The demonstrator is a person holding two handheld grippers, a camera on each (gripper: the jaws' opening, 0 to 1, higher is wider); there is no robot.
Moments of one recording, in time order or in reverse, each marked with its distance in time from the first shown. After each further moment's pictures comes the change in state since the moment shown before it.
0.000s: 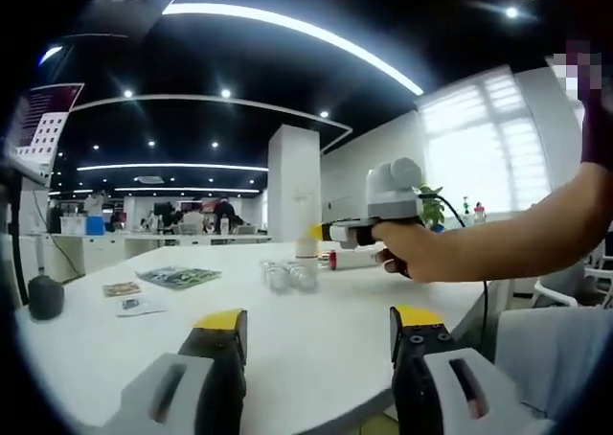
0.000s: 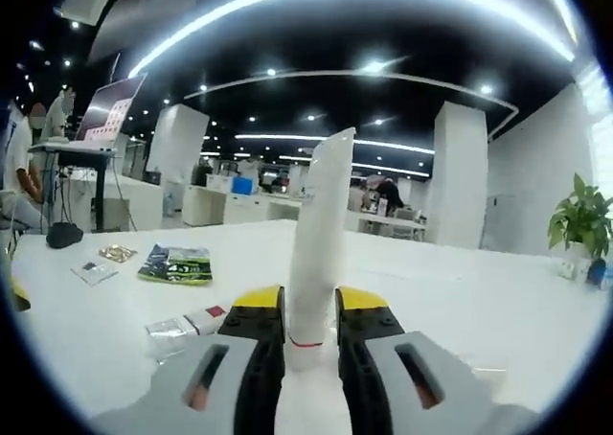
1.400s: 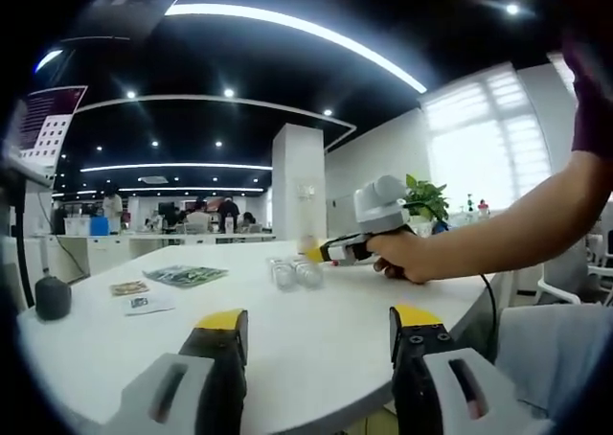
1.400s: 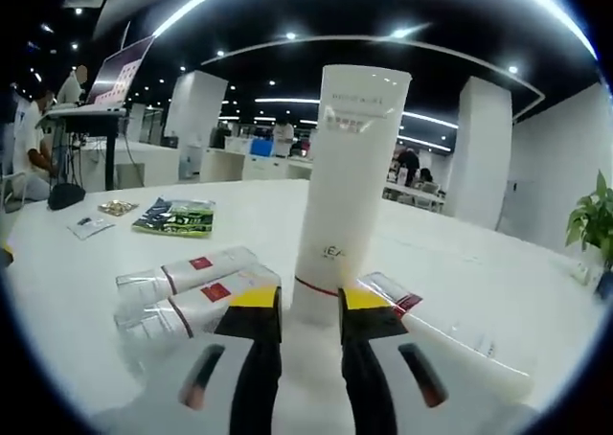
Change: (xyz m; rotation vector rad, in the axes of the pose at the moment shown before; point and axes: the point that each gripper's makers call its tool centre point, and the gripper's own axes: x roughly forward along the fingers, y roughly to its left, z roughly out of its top) left arm -0.005 0.004 -0.002 0.012 0.013 0.019; right arm 0.029 -0.009 -0.051 -0.117 0.187 0.072
